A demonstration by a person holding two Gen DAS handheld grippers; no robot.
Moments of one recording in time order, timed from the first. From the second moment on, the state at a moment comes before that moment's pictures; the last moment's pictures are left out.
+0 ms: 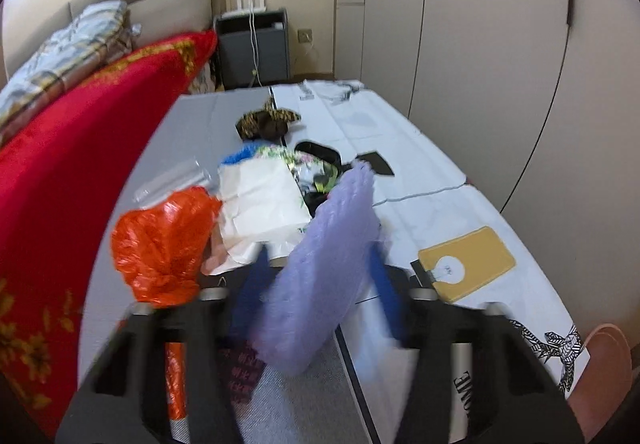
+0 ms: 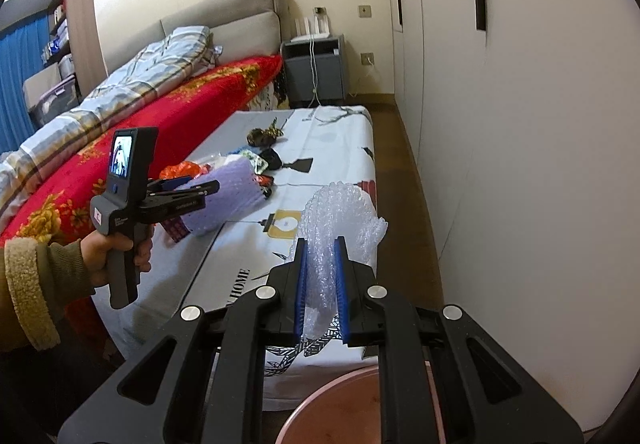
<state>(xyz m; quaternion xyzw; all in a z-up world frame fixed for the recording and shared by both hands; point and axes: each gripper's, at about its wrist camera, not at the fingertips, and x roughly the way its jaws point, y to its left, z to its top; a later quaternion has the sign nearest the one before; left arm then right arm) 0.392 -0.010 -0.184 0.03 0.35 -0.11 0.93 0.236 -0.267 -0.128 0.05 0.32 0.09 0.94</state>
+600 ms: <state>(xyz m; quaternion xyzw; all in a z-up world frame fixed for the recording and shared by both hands) 0.277 -0.010 -0.011 0.01 0.23 -0.17 0.96 0.191 -0.276 -0.070 0.09 0.27 0.09 0.96</state>
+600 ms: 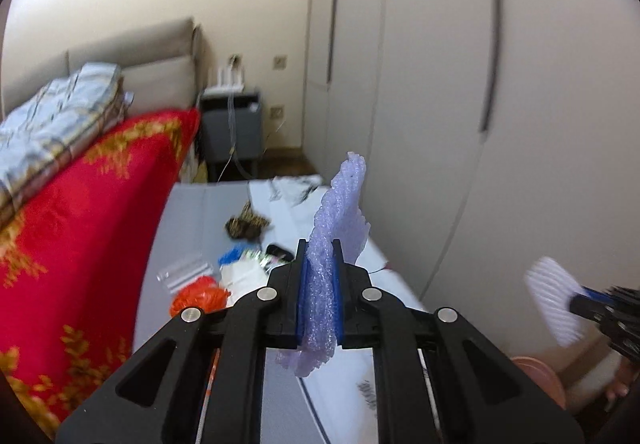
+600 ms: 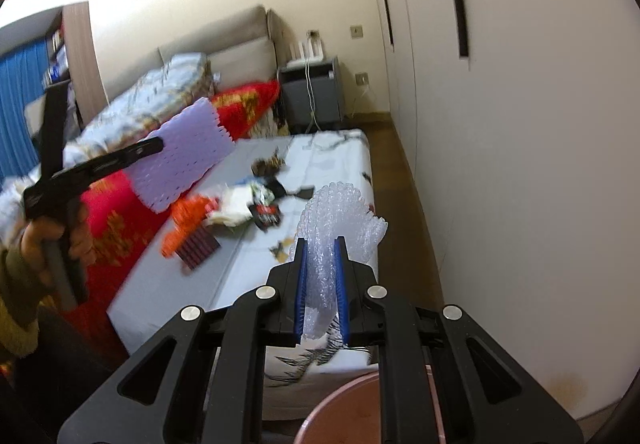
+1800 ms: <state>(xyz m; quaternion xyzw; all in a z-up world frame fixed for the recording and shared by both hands) 0.170 -0.206 -0.129 0.05 0.40 -0.36 0.84 0.075 -0.345 -0.137 0.16 0.36 -0.08 0.92</state>
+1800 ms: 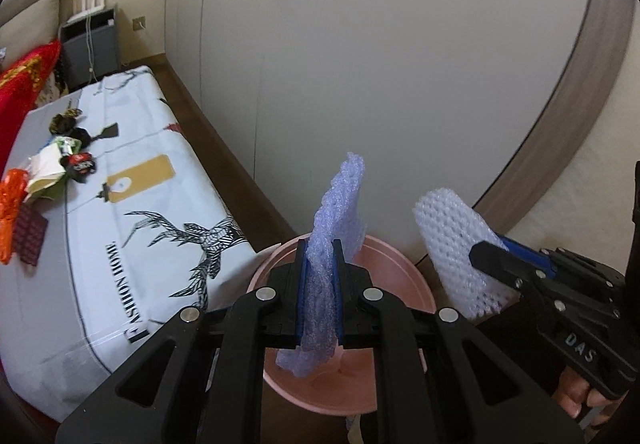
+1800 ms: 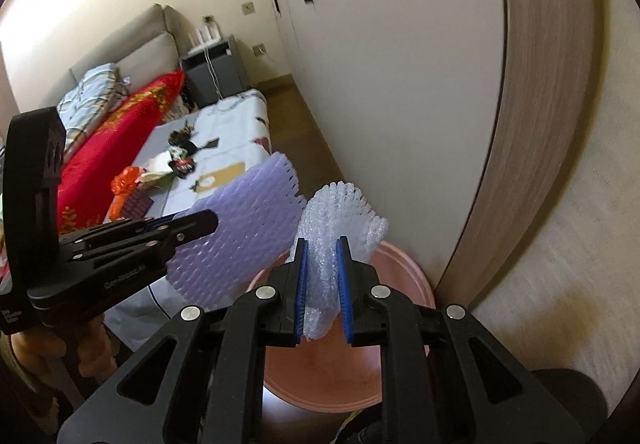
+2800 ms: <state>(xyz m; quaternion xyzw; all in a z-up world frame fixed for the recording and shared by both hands) 0.153 -0.064 -0.031 0.03 0.31 -0.13 0.94 0.058 -0.275 -0.063 0.12 0.27 -0.03 0.95</state>
